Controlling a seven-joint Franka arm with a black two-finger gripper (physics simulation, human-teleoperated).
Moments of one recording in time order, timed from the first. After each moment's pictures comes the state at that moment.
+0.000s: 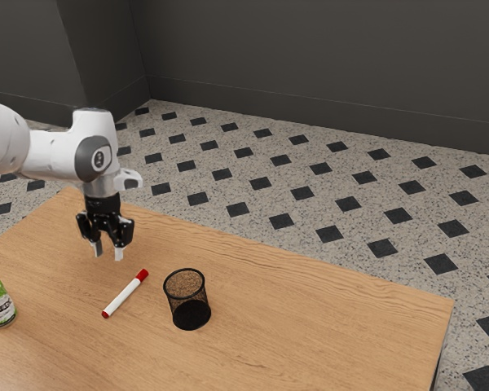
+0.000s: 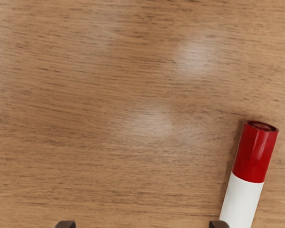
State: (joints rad) arm -0.03 0.33 0.31 -1.93 -0.06 1.98 0.15
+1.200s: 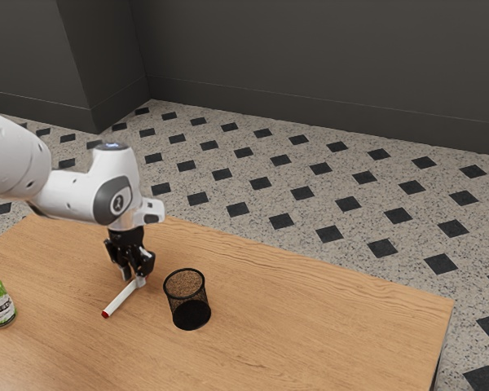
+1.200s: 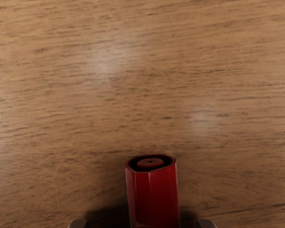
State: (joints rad) arm -0.11 0.34 0.27 -2.12 -0.08 2.30 0.30
